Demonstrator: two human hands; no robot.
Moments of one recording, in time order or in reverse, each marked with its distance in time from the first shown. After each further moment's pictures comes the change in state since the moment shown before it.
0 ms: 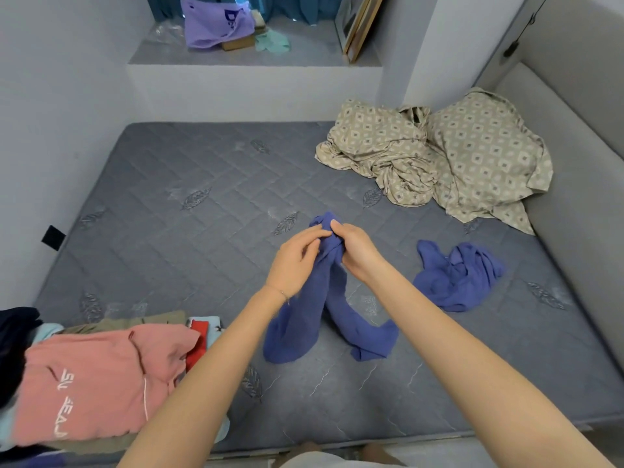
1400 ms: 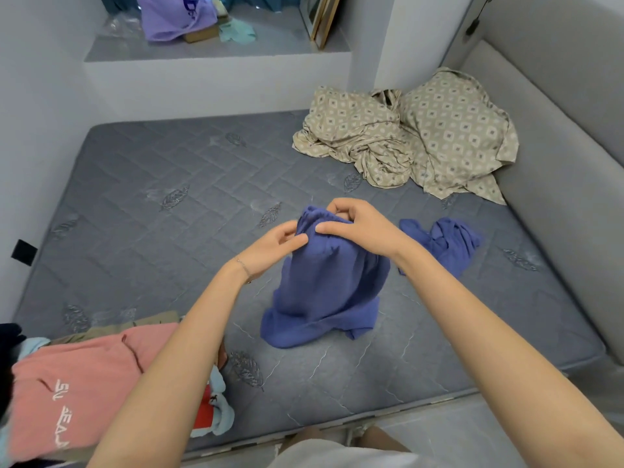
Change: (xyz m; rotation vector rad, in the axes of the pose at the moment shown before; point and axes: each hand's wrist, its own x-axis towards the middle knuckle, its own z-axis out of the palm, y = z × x) left_hand 0.004 -0.010 -0.035 -0.330 -0.489 -0.242; right_hand -0.068 -0.036 -0.025 -0.837 -0.165 -0.373
